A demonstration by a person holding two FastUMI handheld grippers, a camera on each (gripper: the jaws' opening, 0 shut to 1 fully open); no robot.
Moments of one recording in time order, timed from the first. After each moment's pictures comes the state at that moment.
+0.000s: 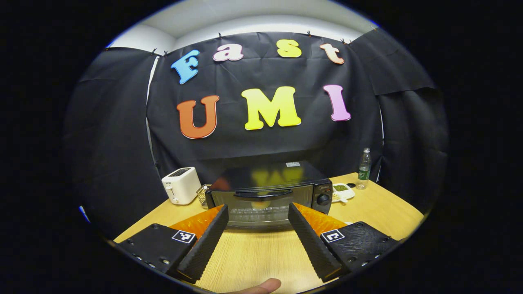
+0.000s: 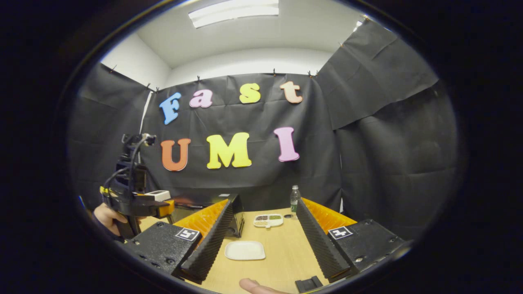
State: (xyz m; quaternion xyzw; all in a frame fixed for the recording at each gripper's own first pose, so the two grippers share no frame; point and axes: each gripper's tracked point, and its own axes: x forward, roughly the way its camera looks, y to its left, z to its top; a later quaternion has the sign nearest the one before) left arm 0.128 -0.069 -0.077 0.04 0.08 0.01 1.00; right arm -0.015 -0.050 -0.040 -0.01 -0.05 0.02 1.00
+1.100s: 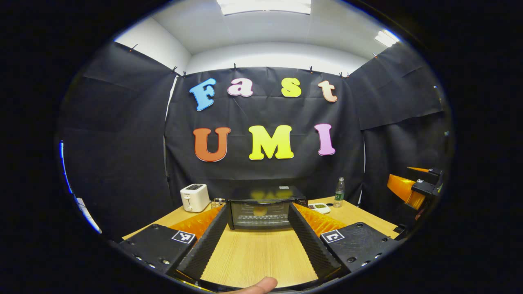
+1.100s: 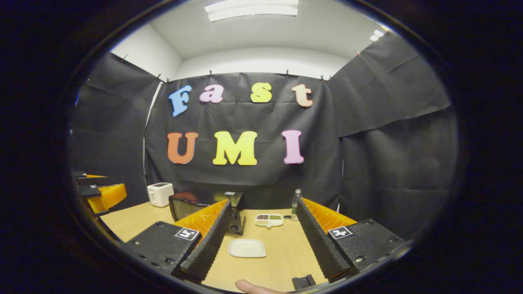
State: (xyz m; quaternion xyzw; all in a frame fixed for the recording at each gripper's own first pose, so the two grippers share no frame) left arm -0.050 -0.039 0.000 0.01 -0.01 0.01 1.00; right arm -0.041 -0.014 -0.009 -0.07 -0.03 0.02 1.00
